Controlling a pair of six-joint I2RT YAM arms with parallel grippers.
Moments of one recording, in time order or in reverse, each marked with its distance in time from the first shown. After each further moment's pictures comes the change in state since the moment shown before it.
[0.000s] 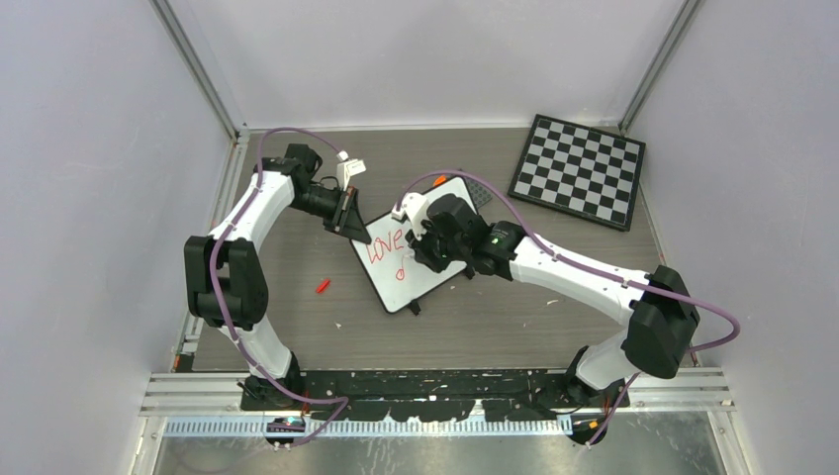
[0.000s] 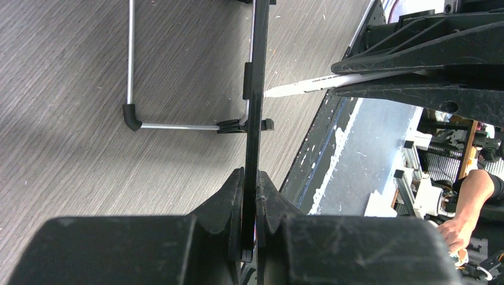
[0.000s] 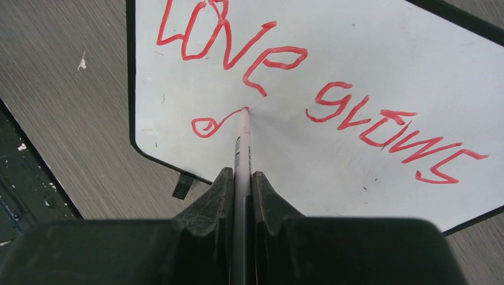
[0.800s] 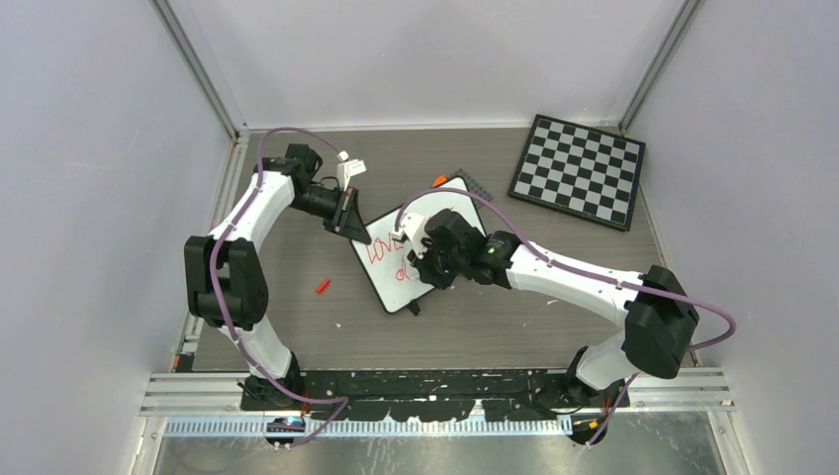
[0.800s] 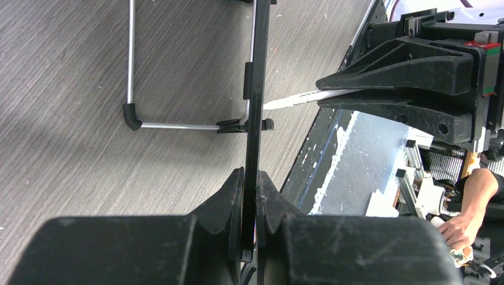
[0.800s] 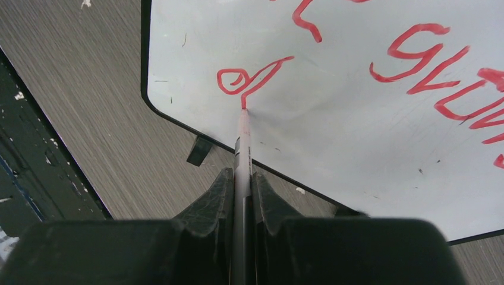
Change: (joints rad) left arm 0.000 0.000 0.000 -0.001 -0.005 0.005; right arm 0.021 0.000 -0.072 -0.034 -0.047 -0.006
